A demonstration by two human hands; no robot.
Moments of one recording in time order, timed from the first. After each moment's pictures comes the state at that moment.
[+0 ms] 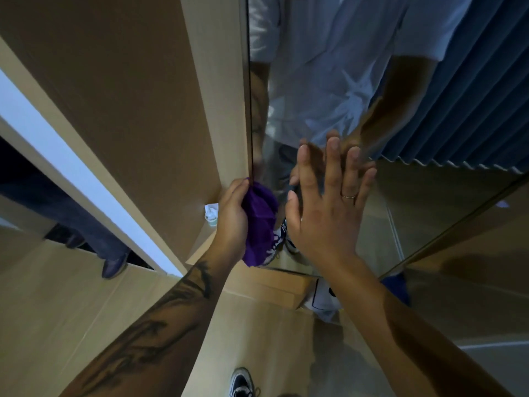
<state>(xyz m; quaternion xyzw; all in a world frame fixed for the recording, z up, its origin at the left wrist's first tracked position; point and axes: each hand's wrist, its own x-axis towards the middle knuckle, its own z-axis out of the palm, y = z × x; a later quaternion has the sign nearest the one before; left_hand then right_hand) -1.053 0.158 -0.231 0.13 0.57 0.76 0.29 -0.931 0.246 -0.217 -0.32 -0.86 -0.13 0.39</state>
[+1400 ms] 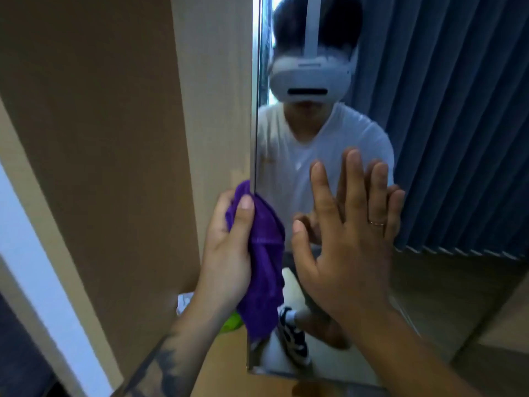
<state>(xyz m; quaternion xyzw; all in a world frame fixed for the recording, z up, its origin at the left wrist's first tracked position) -1.076 0.173 -0.294 0.41 0.45 0.78 0.11 -0.954 0.266 -0.293 -0.27 -0.79 -0.16 0.53</state>
